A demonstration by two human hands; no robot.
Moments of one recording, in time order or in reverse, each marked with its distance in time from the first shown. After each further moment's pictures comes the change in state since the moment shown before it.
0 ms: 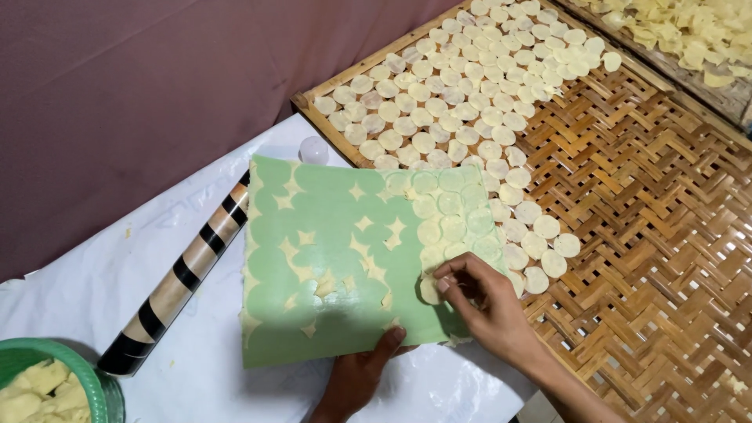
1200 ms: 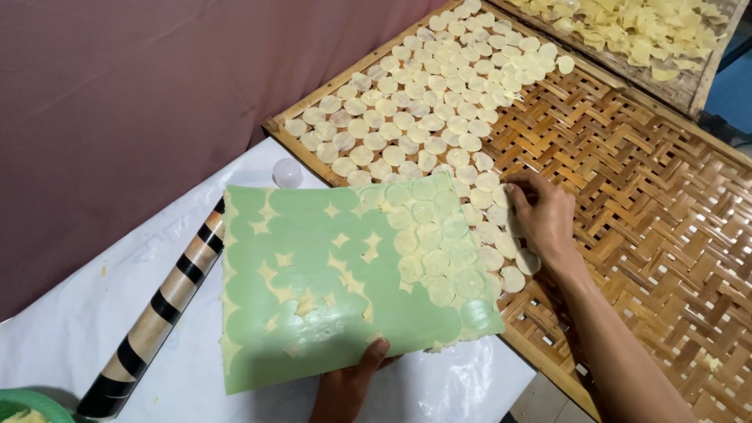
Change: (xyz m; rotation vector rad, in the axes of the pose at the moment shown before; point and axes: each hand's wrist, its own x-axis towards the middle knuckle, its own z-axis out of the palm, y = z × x) left_hand 0.004 -0.004 0.000 -0.145 0.097 -0.055; right_hand 0.078 0.071 -0.114 -0.446 0.543 0.128
